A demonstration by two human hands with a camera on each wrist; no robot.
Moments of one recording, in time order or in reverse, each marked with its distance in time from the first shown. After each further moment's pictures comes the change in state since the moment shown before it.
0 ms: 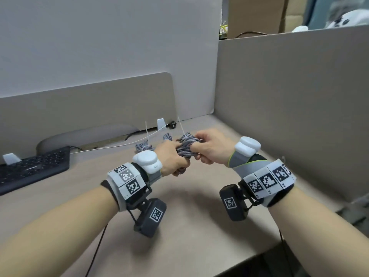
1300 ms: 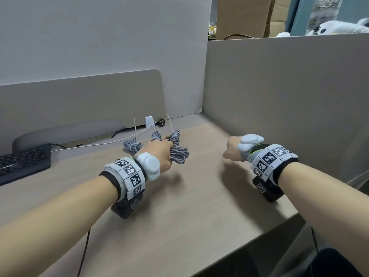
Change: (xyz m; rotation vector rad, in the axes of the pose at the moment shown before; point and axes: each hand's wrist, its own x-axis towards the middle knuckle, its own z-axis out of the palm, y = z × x) left_hand 0.035 -0.026 0.000 0.957 0.035 0.076; right_hand 0.000 0.070 -0.080 -0.654 -0.168 0.203
